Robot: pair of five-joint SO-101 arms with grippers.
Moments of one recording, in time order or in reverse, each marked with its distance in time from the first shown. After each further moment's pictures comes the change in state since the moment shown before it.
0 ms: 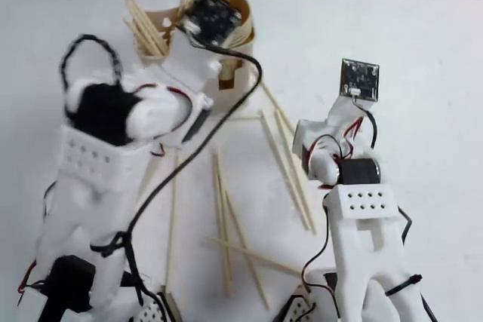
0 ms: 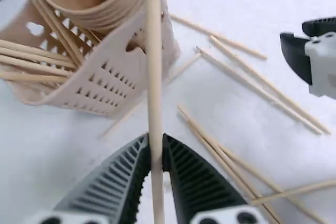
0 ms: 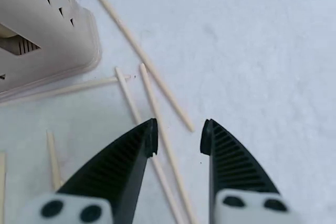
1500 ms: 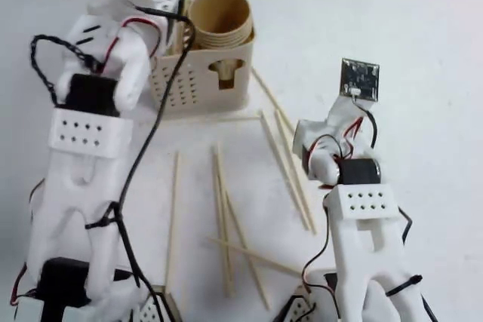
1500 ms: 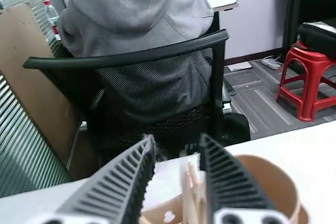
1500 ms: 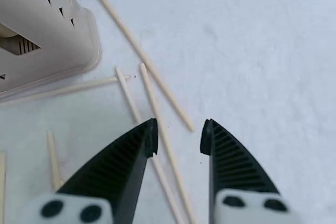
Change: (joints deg) left arm -14.3 0.0 18.1 -64.1 3.8; right arm 0.0 0.0 0.0 0.0 0.0
